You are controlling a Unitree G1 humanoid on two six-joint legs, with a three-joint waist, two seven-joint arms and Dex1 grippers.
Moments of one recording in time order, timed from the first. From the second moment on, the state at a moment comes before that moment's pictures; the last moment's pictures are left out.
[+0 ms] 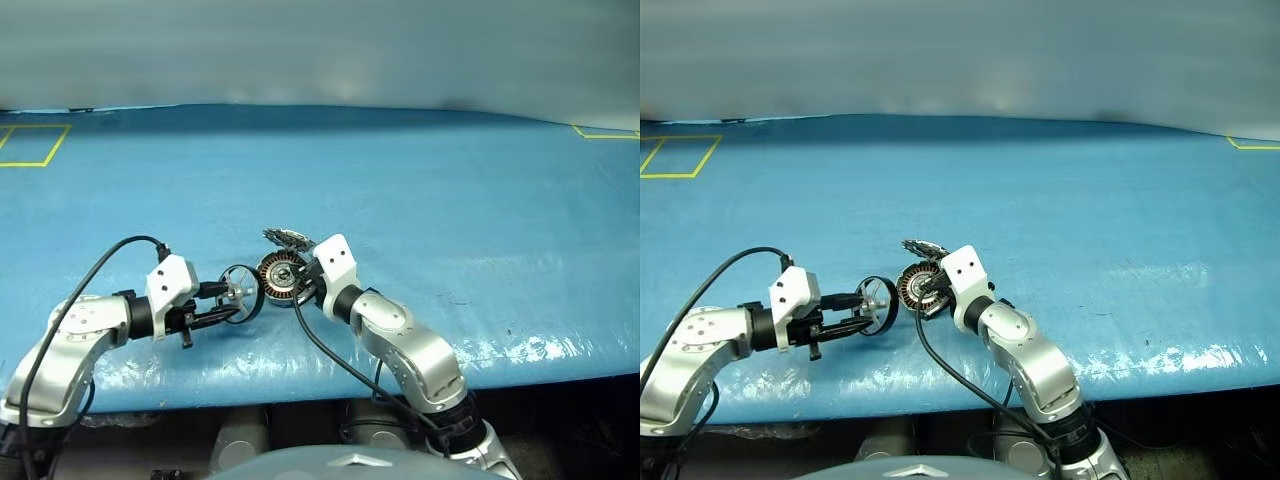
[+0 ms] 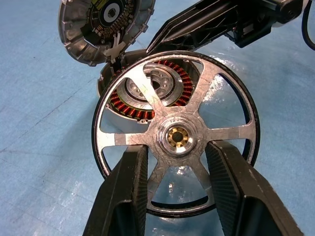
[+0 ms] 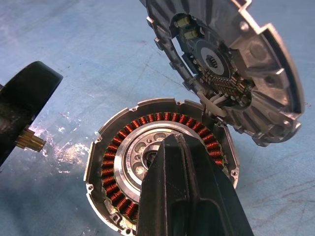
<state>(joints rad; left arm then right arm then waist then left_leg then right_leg) 0.11 0.78 0.11 -0.40 -0.37 0.44 -1.00 -0.16 -0.06 0.39 -0.37 0.17 0.76 0.23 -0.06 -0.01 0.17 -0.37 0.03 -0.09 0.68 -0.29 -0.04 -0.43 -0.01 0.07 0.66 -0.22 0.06</state>
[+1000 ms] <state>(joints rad) 0.14 0.78 0.11 -0.41 -0.40 0.45 -0.96 -0.19 -0.03 0.43 -0.28 0.16 0.72 0.26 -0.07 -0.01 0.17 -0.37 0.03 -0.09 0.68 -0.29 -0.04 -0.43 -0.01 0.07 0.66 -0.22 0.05</state>
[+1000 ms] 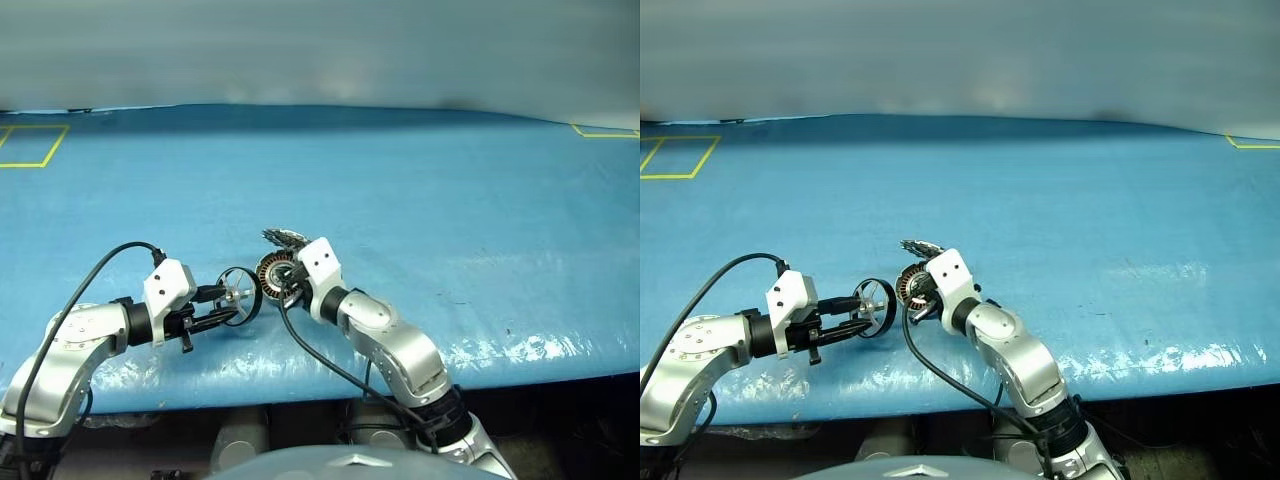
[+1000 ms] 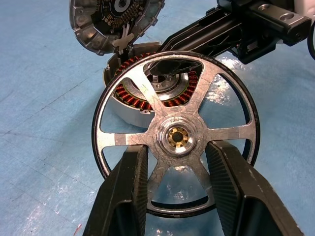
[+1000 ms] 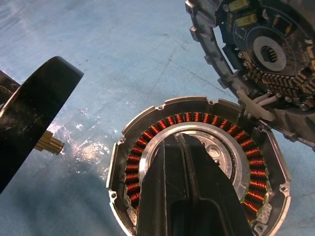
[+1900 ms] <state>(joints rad) 0.14 0.78 0.11 -0.43 -0.41 0.47 -0.94 -0.21 0.00 0.40 -0.20 0.15 0.66 0.28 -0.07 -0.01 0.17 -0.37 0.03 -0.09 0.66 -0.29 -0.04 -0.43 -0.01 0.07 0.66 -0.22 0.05</state>
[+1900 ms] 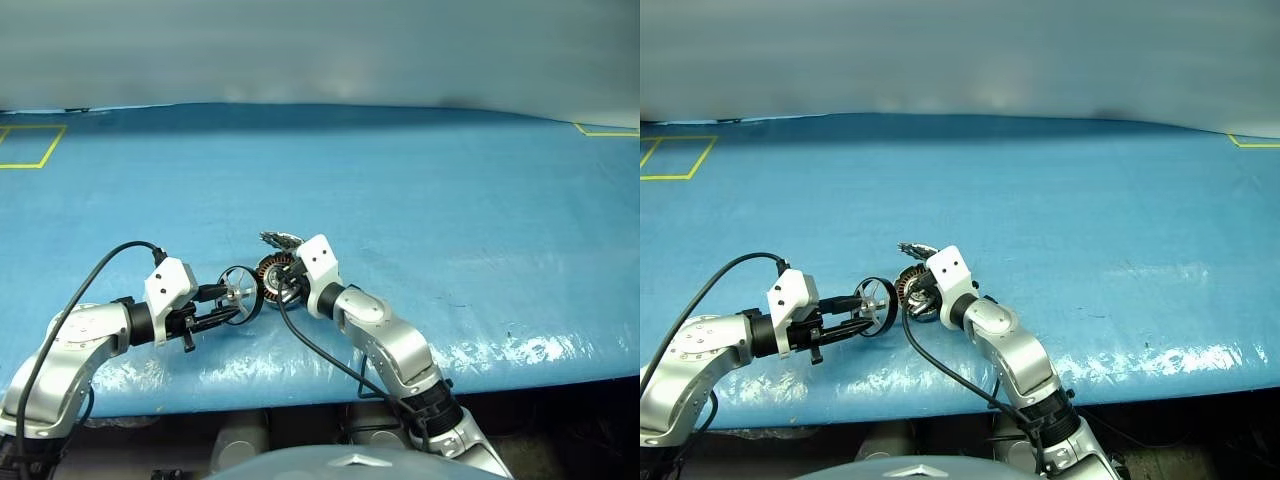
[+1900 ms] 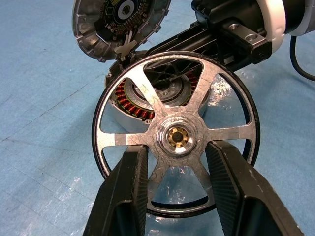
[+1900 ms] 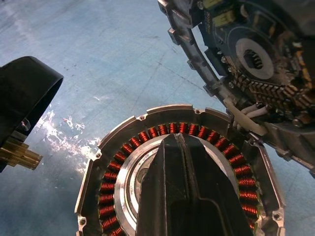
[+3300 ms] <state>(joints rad) 0.17 0.78 0.10 -0.43 -0.41 0.47 -0.94 -0.24 0.03 0.40 -0.31 0.20 0.96 0.27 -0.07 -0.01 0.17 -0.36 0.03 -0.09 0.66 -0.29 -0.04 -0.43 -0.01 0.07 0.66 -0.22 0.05</state>
